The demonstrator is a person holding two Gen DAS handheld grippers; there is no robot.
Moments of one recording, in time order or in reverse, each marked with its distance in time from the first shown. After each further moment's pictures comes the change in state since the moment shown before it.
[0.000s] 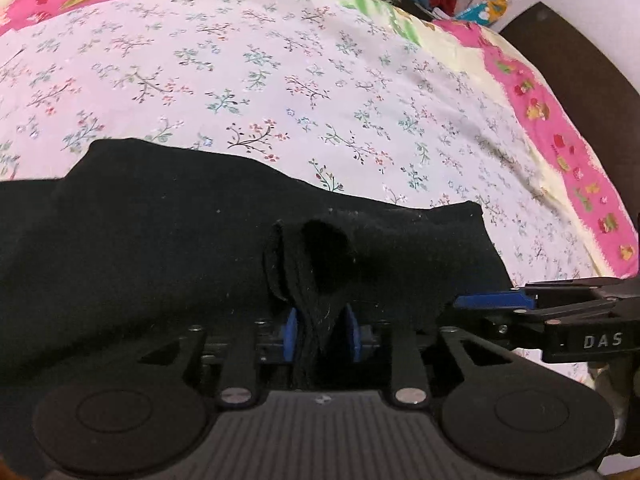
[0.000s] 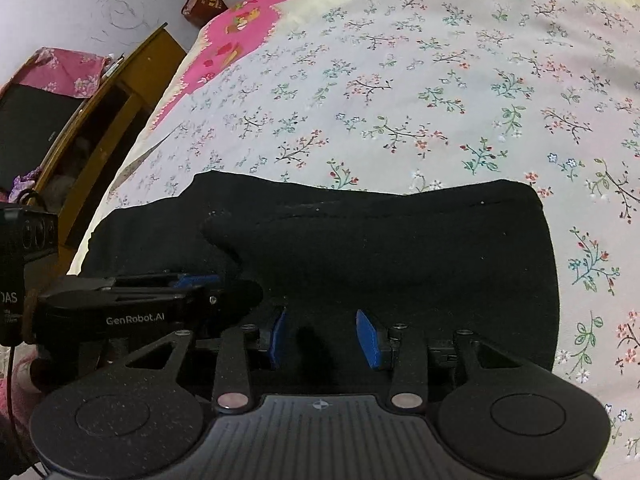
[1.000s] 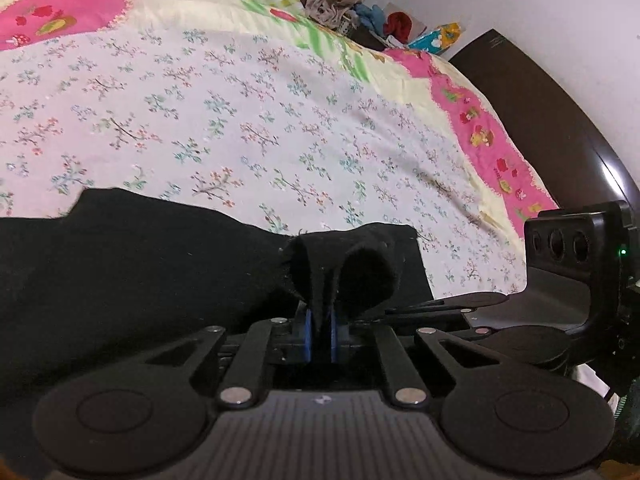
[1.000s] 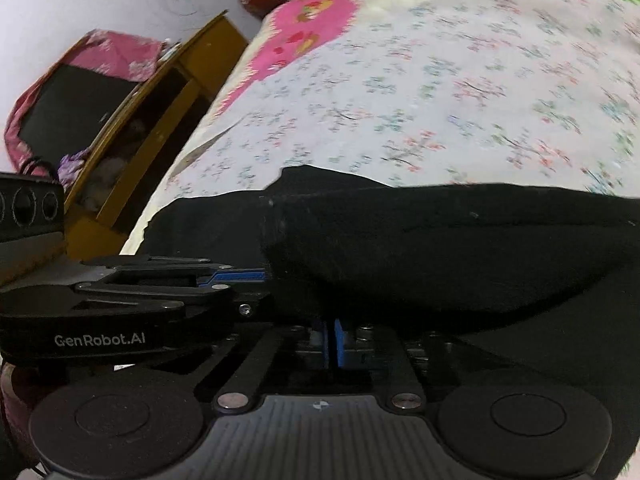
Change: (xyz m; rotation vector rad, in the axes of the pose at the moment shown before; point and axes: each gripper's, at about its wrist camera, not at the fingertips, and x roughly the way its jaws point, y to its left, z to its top) left arm -0.061 0.001 0.006 0.007 -0.088 -0.165; right arm 0.035 0.062 0.015 -0.091 0.010 0.157
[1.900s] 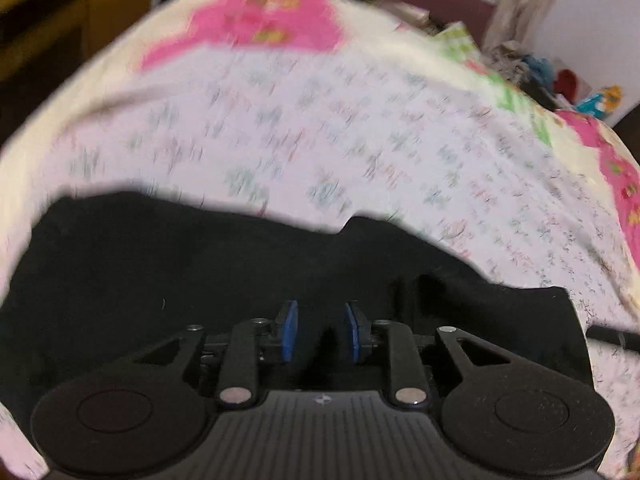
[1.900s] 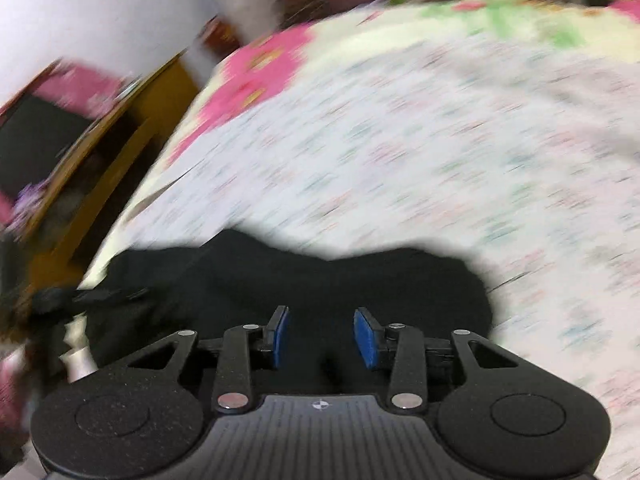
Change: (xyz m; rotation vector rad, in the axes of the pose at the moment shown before) left arm -0.057 0.068 -0.006 -0.183 -0.142 0.482; right arm -0.063 -0.037 0.018 0.025 -0.156 -0.217
